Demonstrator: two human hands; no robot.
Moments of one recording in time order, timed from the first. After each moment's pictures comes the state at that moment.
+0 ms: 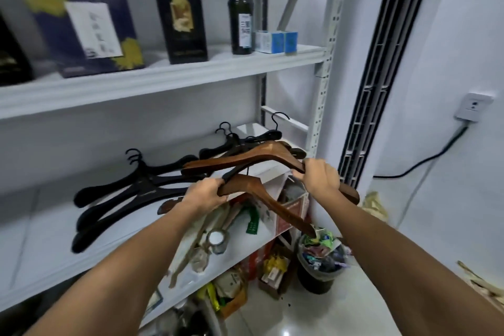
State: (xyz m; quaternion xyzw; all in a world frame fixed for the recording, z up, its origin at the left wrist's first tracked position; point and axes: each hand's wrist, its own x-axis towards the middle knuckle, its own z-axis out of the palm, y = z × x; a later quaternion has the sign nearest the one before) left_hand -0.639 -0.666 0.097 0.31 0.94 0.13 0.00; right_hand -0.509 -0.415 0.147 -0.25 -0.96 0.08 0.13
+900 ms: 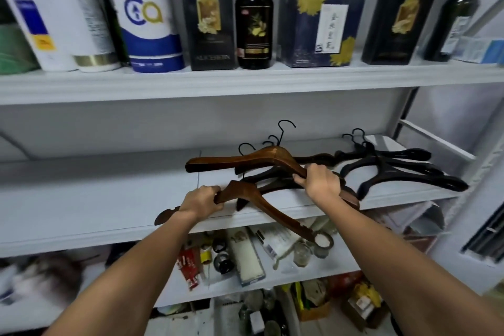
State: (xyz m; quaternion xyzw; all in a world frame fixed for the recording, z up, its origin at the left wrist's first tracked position) left_hand -0.630 -1.044 0.078 0.09 0.99 0.13 -0.03; right_hand -0.629 -0.757 0.138 -0.09 -0.99 0.11 0.08
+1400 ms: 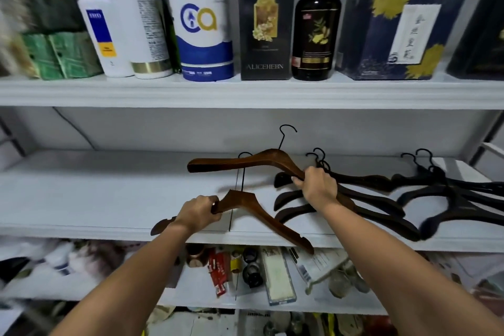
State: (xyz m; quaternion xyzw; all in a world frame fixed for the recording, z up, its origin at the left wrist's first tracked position) left_hand -0.632 -1.130 0.074 0.00 0.99 0.13 -0.02; right_hand -0.704 -0.849 0.133 0.01 -0.99 0.13 0.08
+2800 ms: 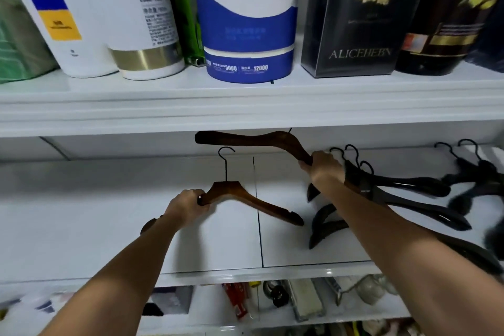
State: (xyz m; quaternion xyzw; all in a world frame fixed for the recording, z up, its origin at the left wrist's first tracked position) left_hand -0.767 -1.266 0.036 -0.08 0.97 0.24 0.04; right_hand -0.836 -0.942 0.109 -0.07 -0.99 0.11 0.04
